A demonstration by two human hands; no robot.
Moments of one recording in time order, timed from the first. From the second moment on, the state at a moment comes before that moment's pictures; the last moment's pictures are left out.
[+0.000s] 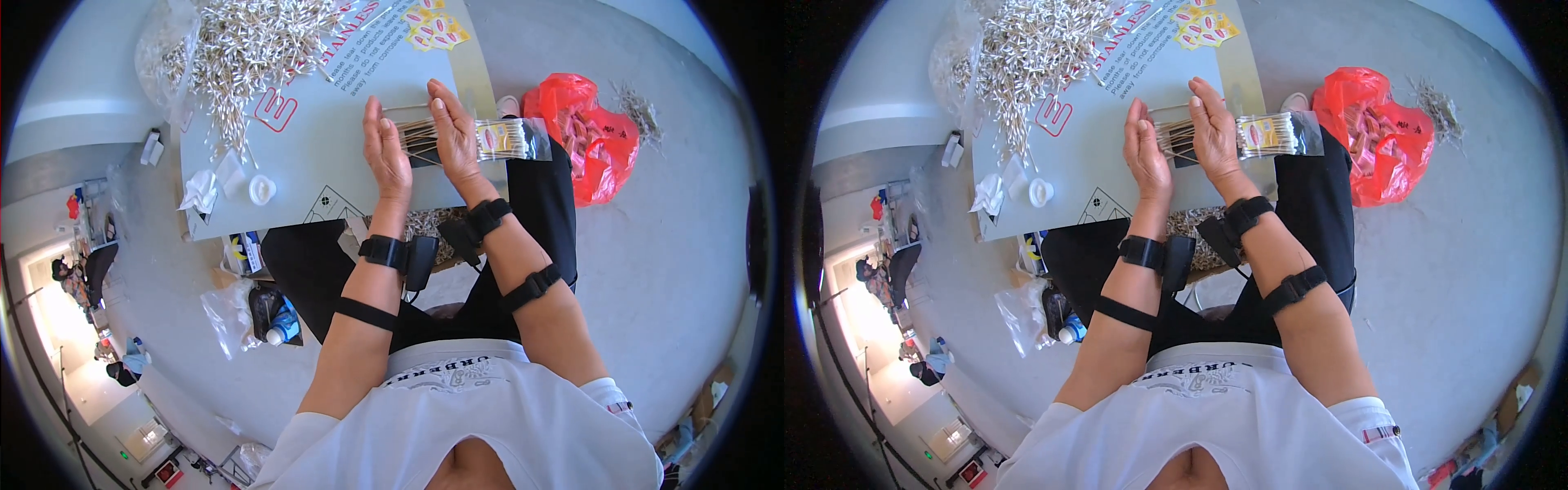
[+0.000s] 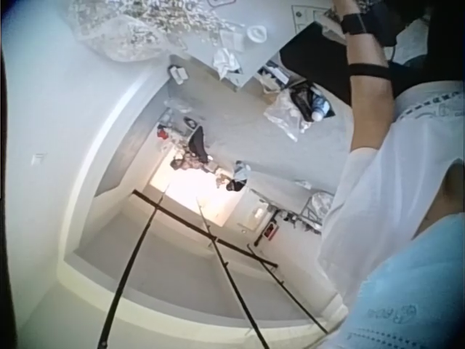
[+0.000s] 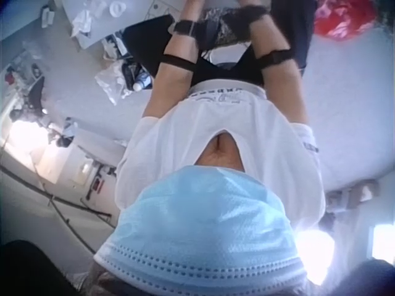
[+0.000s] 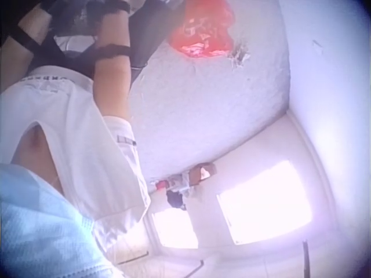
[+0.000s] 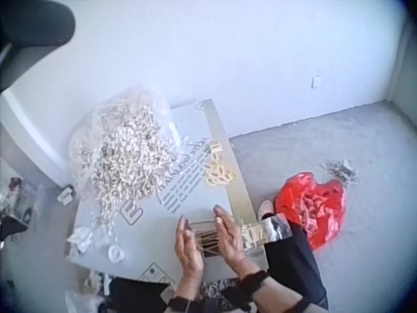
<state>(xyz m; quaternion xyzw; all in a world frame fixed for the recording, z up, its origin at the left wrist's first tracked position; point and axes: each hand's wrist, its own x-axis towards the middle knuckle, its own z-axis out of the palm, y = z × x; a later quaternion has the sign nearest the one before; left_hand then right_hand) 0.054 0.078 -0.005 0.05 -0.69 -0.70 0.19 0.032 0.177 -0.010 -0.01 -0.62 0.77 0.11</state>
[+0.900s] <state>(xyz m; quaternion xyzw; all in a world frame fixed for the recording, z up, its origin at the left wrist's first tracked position) 0.030 0.042 0.026 -0.15 -0.94 -0.27 0.15 0.076 0.213 0.012 0.21 -0.91 0.35 0.10</state>
